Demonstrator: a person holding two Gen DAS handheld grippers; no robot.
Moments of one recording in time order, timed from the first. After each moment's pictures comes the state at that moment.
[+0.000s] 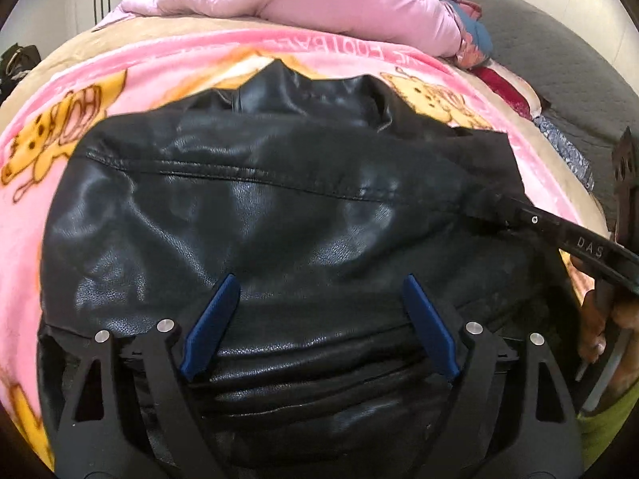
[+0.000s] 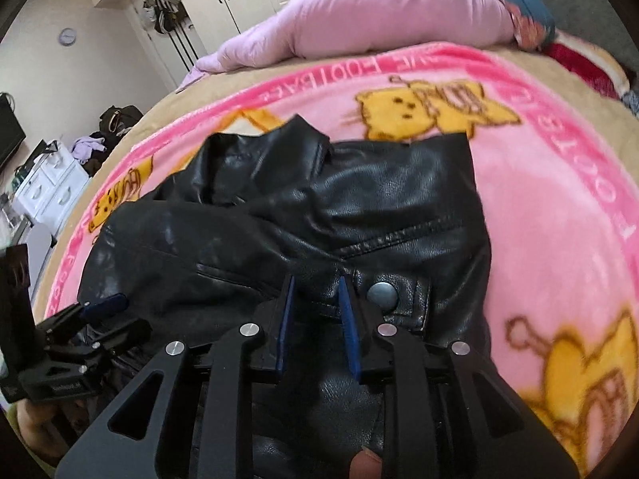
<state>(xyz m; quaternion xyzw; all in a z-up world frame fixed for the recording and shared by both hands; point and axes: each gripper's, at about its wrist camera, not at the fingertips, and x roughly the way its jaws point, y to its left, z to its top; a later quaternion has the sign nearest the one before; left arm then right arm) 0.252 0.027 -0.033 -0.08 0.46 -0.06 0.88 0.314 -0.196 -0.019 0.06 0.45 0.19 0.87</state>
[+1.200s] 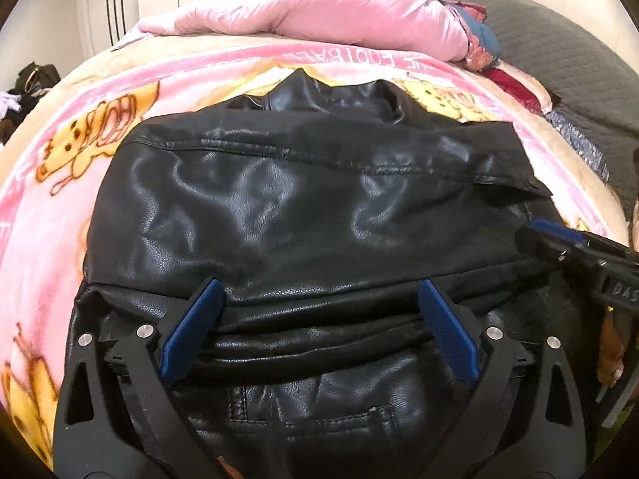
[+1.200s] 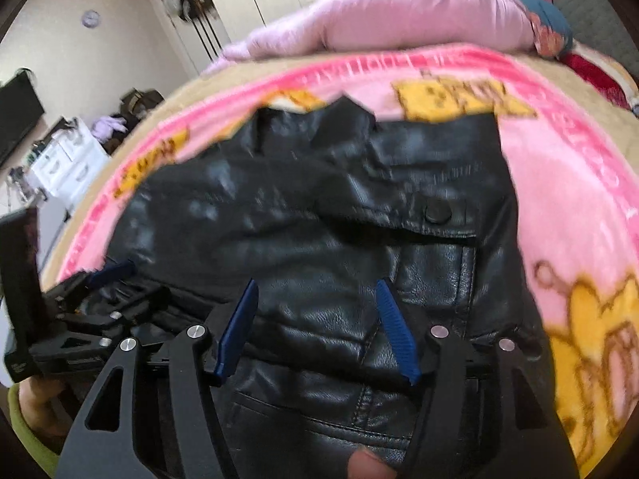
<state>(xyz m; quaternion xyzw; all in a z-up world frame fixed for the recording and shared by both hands) 0.217 0.030 -0.030 -0.04 0.44 -0.02 0.90 0.263 -0.171 -0.018 0.03 0.45 0.22 0.86</state>
